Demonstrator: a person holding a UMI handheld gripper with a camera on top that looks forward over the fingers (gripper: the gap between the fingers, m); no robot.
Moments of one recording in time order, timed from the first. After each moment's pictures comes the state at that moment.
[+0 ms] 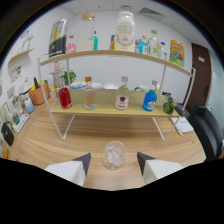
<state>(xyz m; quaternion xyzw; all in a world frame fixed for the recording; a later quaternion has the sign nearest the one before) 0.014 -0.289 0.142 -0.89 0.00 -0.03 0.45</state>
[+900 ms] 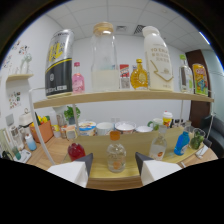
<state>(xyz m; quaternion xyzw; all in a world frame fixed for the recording) -0.061 -0.137 0.210 -0.79 0.02 0.01 0.61</state>
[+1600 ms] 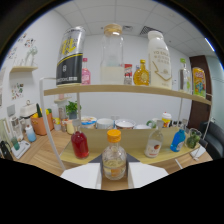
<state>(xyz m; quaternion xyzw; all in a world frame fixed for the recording) -0.063 -0.160 0.199 -0.80 -0.01 -0.01 0.60</state>
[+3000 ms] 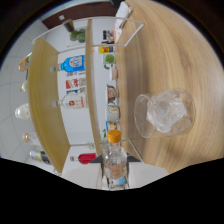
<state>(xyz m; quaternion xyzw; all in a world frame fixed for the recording) -0.066 -0.210 0.128 -0.58 0.49 0.54 0.37</state>
